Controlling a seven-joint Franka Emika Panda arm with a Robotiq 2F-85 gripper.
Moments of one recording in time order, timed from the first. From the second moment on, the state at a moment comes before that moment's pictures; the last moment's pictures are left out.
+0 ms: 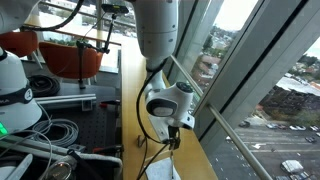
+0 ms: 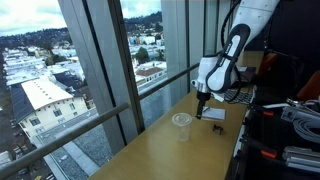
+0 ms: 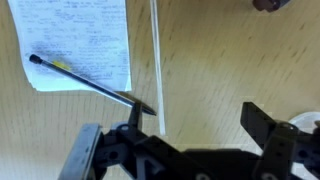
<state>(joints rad) -0.09 0.79 0.02 -2.04 -0.04 2.96 -0.31</state>
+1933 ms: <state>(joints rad) -0.13 0.90 0.03 -1.94 -0.04 2.96 -0.27</state>
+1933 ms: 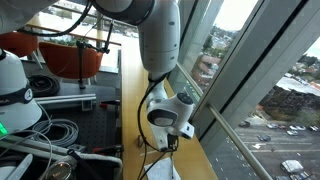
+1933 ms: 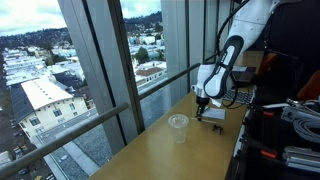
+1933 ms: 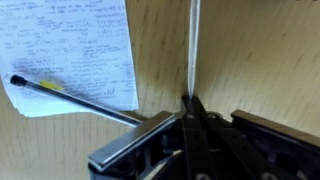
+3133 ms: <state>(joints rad) -0.01 0.57 0.11 -1.70 0.10 1.75 -0.22</state>
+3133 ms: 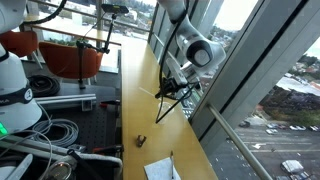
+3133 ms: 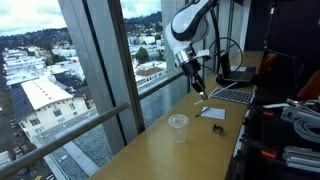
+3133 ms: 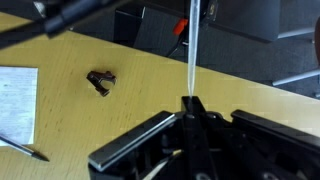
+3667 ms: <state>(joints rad) -0.05 0.74 0.10 -1.27 0.23 1.39 -0.19</state>
